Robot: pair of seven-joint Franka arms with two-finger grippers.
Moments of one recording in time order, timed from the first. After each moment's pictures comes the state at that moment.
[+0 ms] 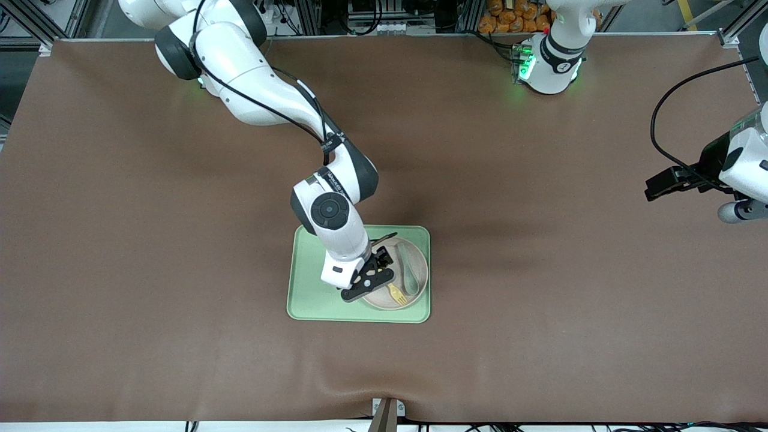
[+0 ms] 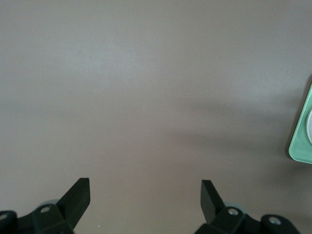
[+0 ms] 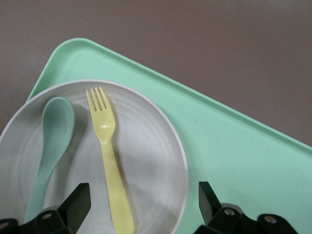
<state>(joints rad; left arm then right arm) 0.15 0.14 -0.22 -1.50 0.05 1.60 -0.23 0.65 1.01 -0.06 -1.06 0.06 2.28 0.15</state>
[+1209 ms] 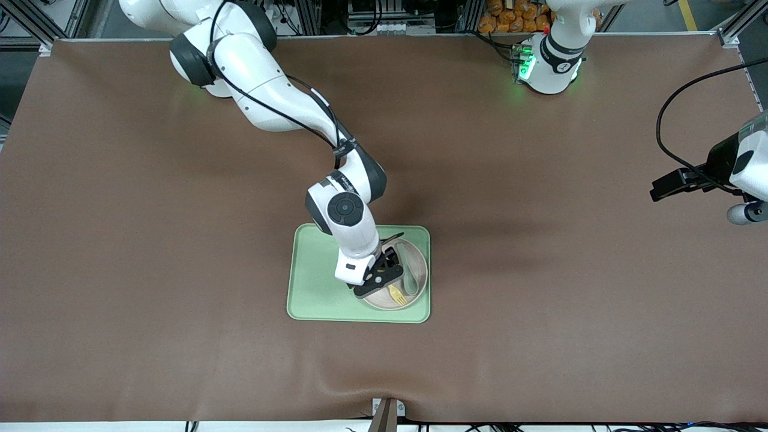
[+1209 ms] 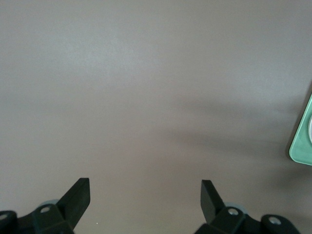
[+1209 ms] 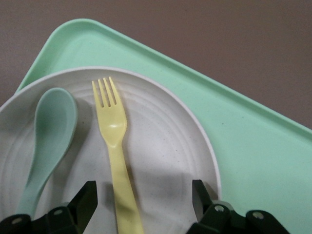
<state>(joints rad) 0.18 0.14 -0.22 -1.51 0.04 1.60 -0.23 0.69 1.08 -0.09 -1.05 0.06 2.37 0.16</state>
